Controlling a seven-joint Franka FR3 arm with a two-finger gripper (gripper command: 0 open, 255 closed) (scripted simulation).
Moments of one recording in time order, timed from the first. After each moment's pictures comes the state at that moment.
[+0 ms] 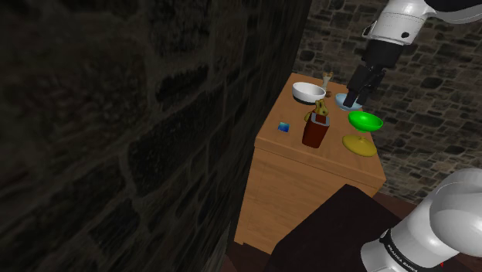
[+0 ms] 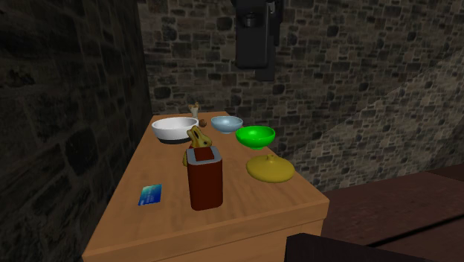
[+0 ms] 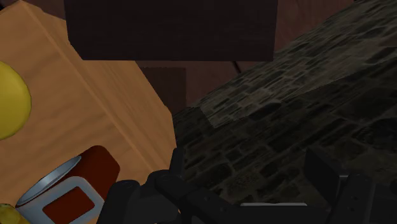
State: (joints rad) arm -0.01 -0.74 -0.04 -2.33 0.12 1.55 -0.04
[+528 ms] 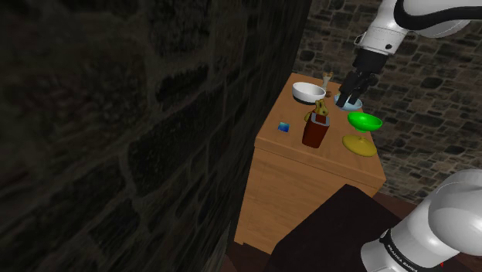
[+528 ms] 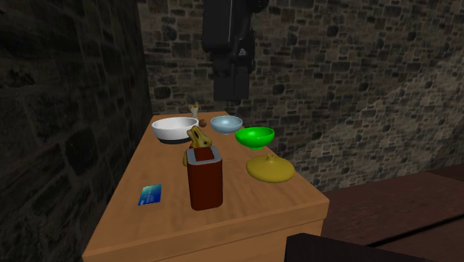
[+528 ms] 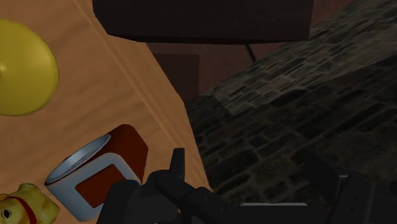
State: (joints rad) arm -0.04 -0.63 -0.12 -2.34 0.05 1.70 -0.16
